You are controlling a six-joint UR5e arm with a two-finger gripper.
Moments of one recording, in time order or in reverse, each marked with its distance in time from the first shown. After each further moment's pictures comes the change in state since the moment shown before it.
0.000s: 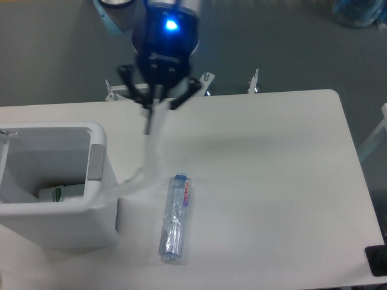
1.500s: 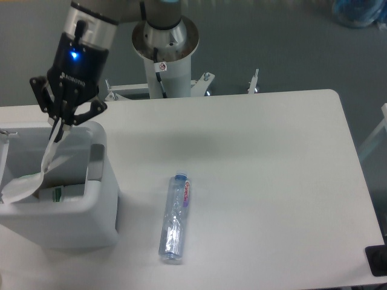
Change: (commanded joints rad) arm -0.140 -0.028 -0.158 -0.003 0.011 -0.017
